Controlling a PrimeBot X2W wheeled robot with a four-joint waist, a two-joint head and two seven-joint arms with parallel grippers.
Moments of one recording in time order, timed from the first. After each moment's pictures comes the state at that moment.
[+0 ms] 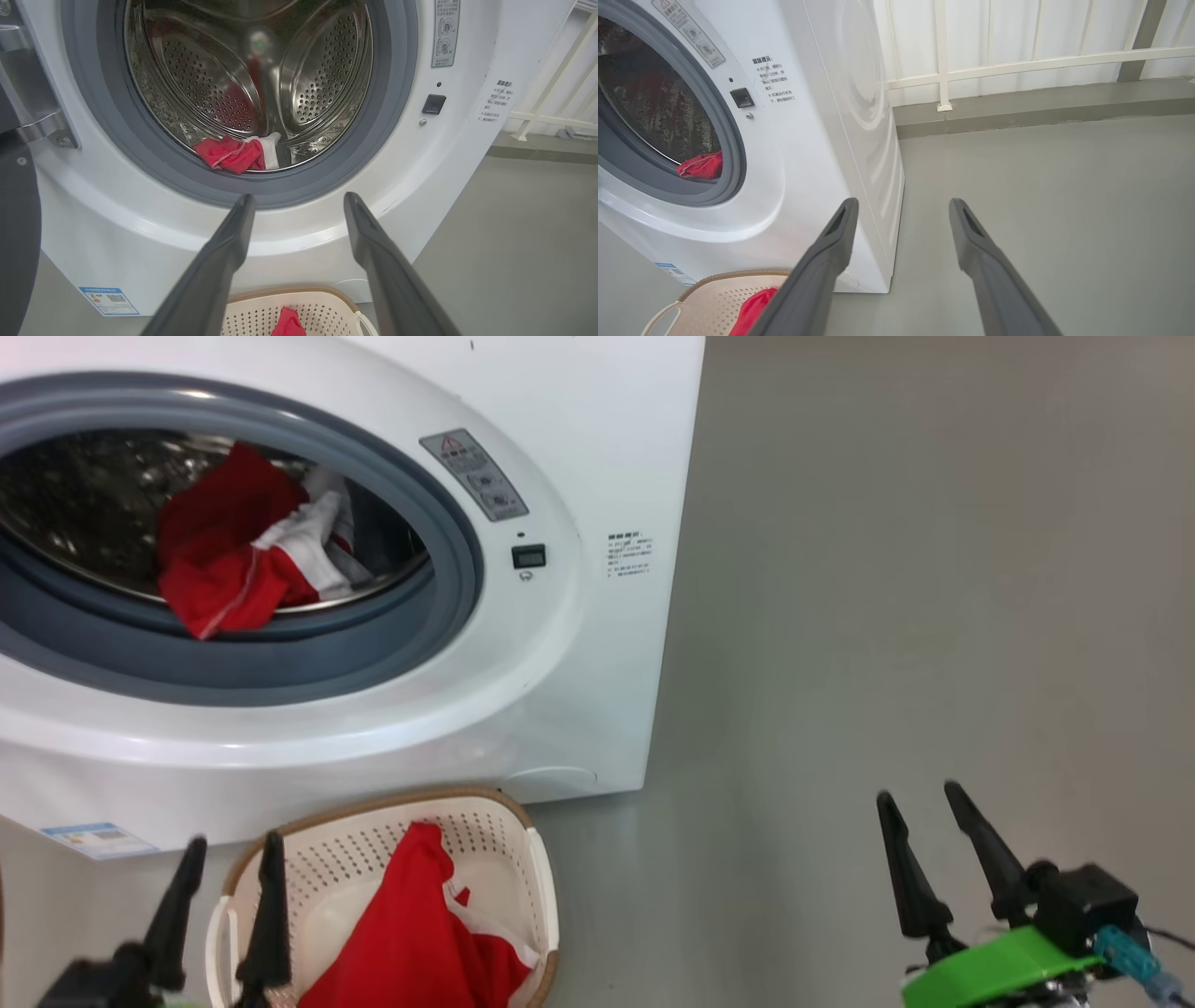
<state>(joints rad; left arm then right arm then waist) 0.02 0.10 0.11 0.15 -0.28 -0.13 -0.26 0.02 -0.04 0.02 0.20 0.30 0.12 -0.26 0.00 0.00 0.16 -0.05</state>
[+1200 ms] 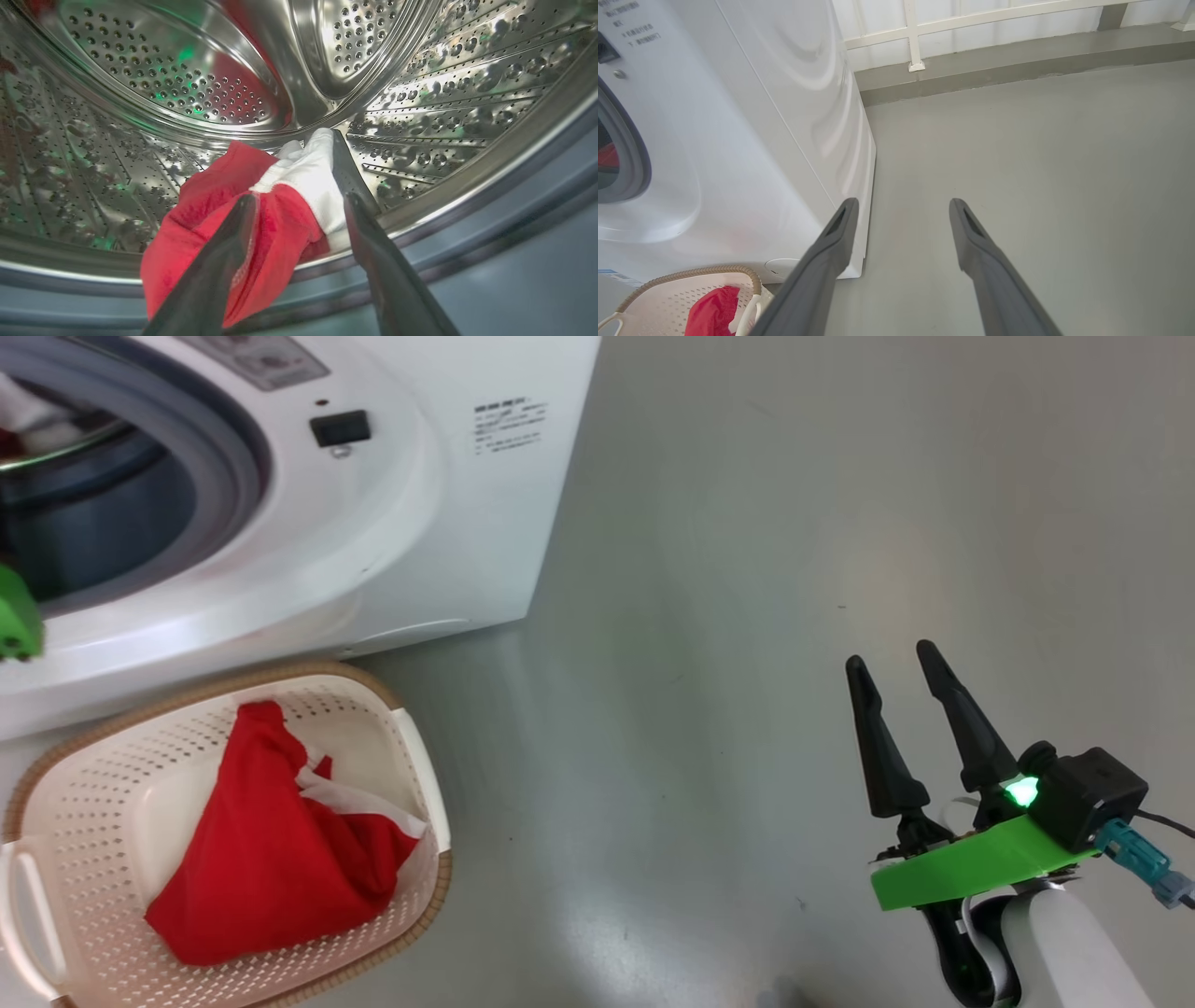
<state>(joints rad) -1.00 0.39 0.00 0.97 -0.10 -0.10 -0.26 -0.19 -0.04 0.09 0.14 0.38 0.12 -0.26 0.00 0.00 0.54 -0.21</state>
